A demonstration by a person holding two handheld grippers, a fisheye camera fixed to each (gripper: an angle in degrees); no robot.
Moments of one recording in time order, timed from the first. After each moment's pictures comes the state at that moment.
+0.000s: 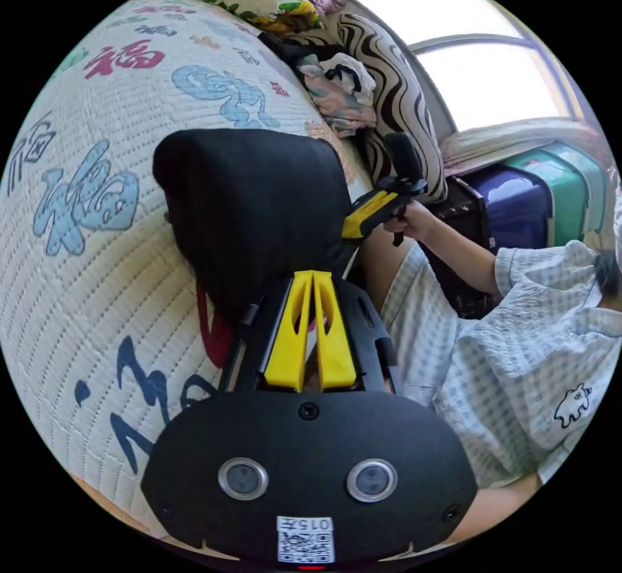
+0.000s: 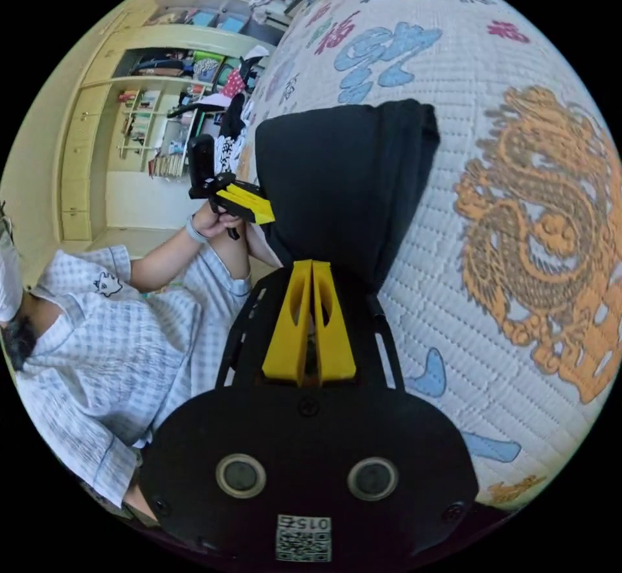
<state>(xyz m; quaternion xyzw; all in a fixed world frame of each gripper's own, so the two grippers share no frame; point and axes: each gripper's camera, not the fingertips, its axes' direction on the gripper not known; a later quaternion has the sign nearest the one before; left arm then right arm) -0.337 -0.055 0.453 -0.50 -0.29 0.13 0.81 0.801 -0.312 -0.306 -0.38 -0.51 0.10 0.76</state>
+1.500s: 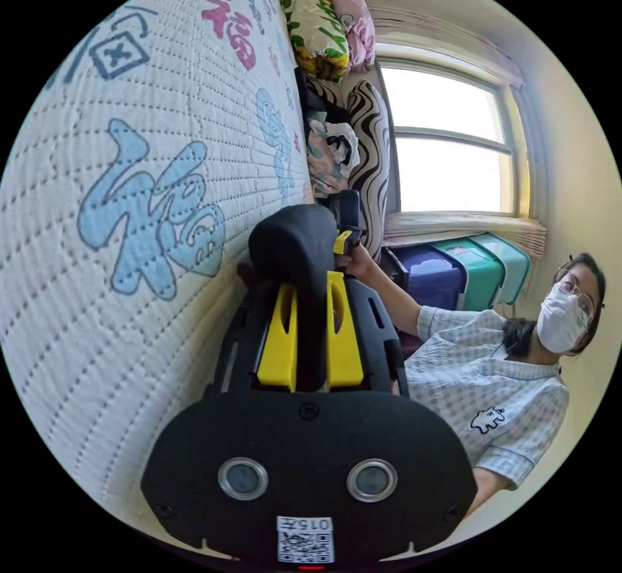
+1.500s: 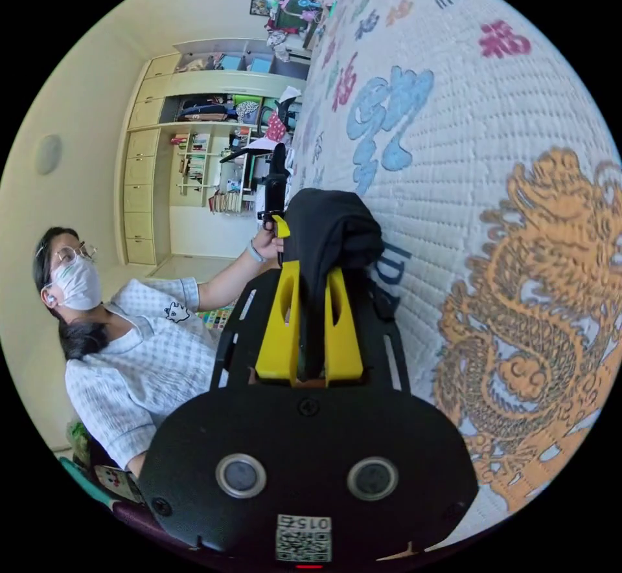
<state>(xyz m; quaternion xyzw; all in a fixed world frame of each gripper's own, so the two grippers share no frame) -0.164 -0.177 0.346 -0.40 -0.15 -0.06 0.90 0.756 -0.255 -0.085 -0.31 -0.63 0.25 0.67</state>
